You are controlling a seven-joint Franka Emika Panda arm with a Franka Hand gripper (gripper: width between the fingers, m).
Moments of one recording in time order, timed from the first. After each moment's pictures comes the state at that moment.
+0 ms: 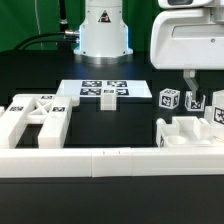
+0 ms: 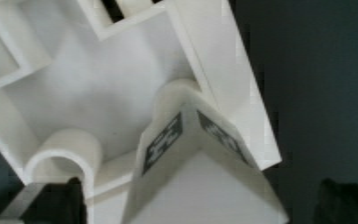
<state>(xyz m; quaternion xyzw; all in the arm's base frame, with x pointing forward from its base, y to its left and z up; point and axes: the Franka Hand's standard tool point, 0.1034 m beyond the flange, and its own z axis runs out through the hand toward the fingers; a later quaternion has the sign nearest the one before) 0.646 0.119 0.085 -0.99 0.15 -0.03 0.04</state>
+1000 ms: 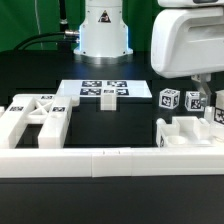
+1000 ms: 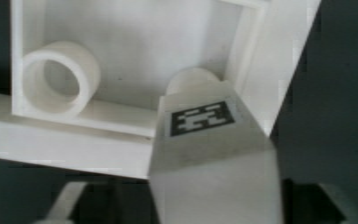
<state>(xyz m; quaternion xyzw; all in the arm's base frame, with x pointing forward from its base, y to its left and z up) 0.649 0.115 0.085 -0.99 -0.09 -0.04 0.03</state>
